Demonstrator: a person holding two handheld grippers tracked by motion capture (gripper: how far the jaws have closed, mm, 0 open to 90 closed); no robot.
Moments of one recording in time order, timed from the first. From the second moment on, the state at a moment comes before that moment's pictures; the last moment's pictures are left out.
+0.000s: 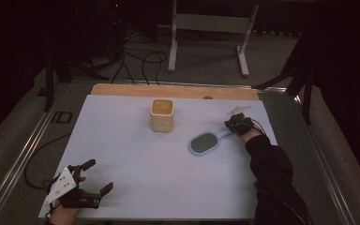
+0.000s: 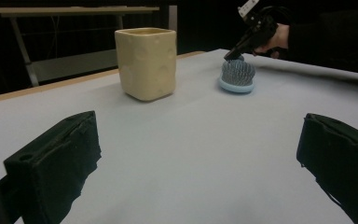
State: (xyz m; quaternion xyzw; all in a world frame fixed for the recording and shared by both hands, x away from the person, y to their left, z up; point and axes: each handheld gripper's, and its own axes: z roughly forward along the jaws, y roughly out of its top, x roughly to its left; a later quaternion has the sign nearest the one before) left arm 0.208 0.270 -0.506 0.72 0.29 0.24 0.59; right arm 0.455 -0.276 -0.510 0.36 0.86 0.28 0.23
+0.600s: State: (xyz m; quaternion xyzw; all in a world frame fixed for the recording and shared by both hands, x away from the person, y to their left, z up) left arm 0.207 0.269 -0.506 0.72 0.29 0.24 0.59; right arm 0.424 -0.297 -0.512 0.35 0.87 0.27 0.22
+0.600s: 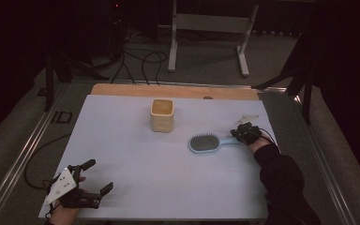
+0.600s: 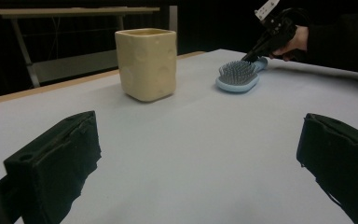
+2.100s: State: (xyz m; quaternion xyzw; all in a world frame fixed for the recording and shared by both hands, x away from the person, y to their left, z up) left arm 0.207 0.269 -0.505 0.72 0.29 0.24 0.59; right arm 0.357 -0.311 -0.511 0.29 0.91 0.28 0.13
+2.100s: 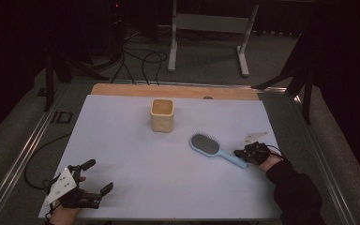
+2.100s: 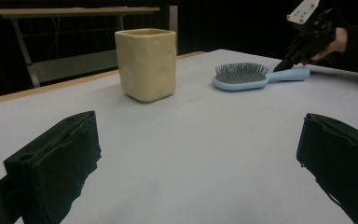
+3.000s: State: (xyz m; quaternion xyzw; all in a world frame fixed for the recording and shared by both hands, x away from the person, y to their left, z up) left arm 0.206 0.269 -0.505 0.72 0.29 0.24 0.59; right arm 0.325 -0.287 -0.507 0.28 0.90 0.31 0.10
